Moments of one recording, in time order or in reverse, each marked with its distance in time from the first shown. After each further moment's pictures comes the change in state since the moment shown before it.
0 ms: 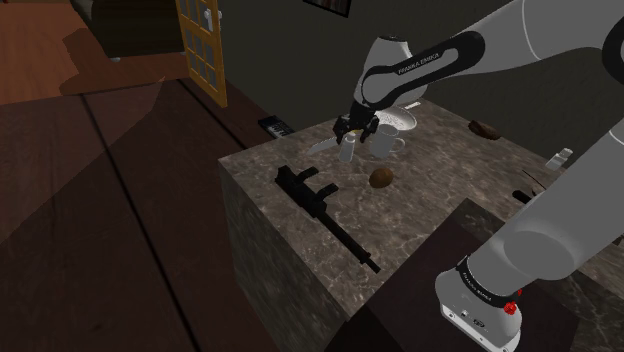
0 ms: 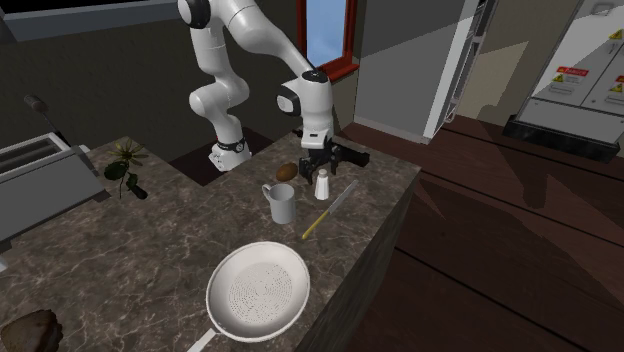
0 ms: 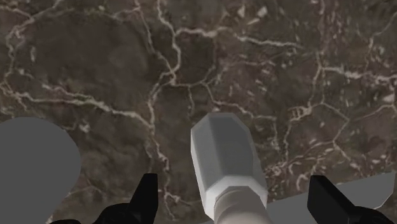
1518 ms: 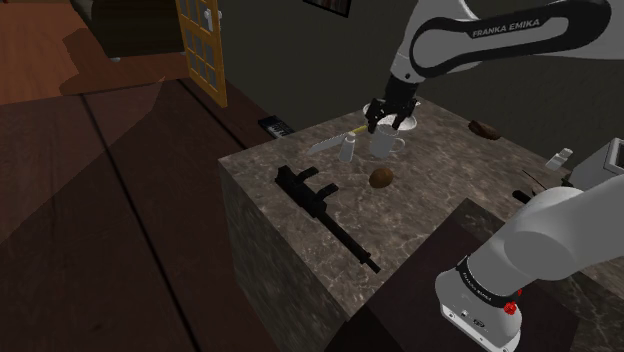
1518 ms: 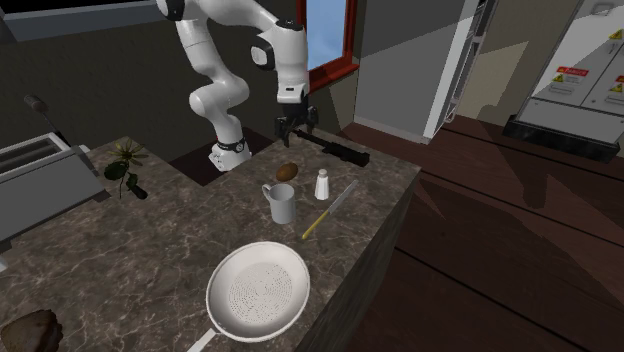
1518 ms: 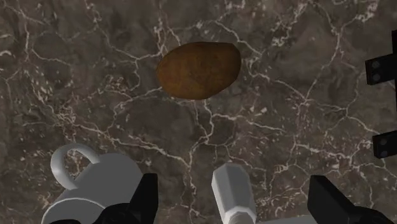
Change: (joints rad) arm 0.004 -0.402 -0.013 -0.110 -0.020 -0.346 -0.106
